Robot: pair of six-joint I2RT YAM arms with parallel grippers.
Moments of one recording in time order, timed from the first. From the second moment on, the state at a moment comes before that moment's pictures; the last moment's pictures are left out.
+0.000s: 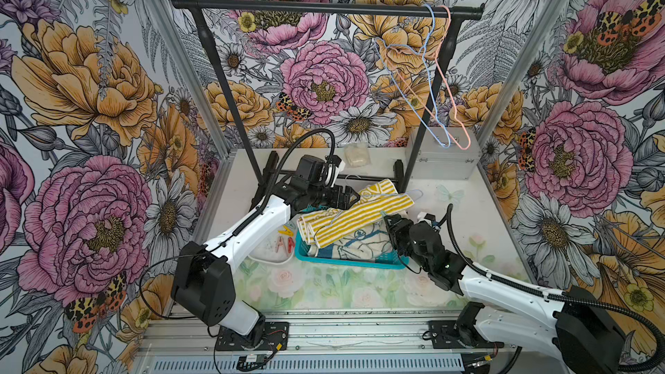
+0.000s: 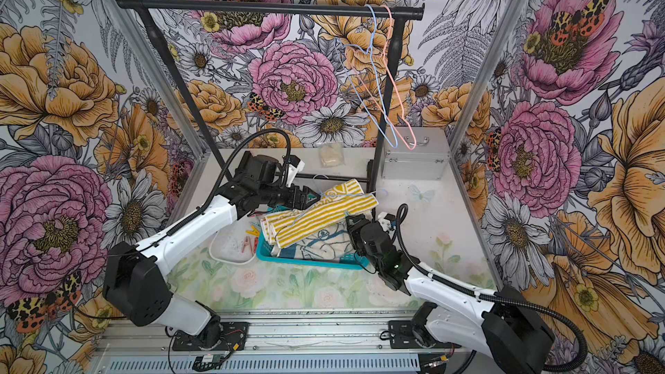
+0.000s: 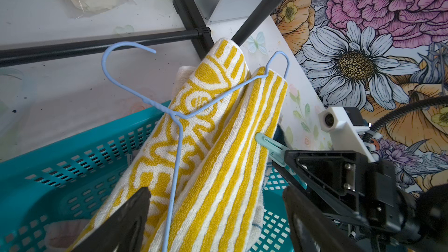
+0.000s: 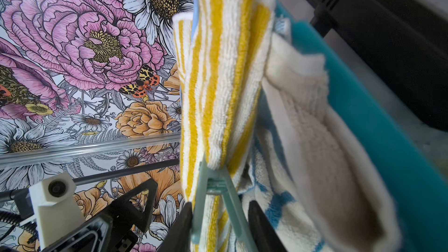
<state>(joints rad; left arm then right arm) -0.53 1.51 1.26 -0.50 0.42 -0.29 0.76 1.08 0.46 0.21 0.25 1.61</state>
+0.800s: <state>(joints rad) -0.51 1.49 1.26 -0.51 0.42 -0.26 0.74 1.09 0.53 0.07 0.24 1.56</state>
